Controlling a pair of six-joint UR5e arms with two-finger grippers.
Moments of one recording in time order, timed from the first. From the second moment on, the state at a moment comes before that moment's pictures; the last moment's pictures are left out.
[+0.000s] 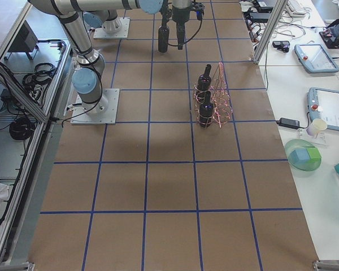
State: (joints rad) left arm -1.97 -1.52 -1.91 -1.18 1.76 -1.06; right arm 1.52 -1.62 1.56 -1.52 -1.64 -0.05
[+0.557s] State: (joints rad) left arm -1.97 -1.53 -1.91 -1.18 1.75 -1.07; right arm 1.52 -1.61 1.56 -1.52 -1.64 -0.08
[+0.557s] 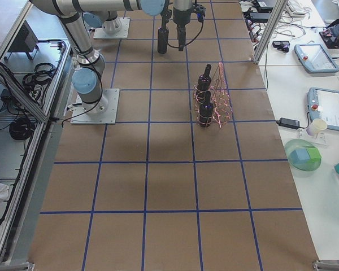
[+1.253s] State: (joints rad) left arm -1.99 -1.54 -1.91 -1.19 1.75 -1.06; right arm 1.52 -1.61 1.56 -1.57 -1.63 -0.08
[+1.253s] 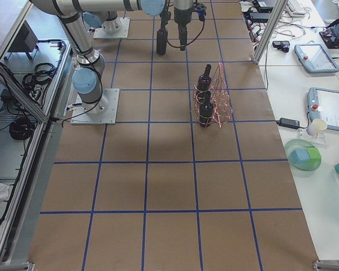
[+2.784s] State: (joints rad) left arm -1.92 -1.53 -1.80 -1.22 1.66 -0.93; right arm 1.50 -1.56 1.56 -1.64 -1.63 -0.08
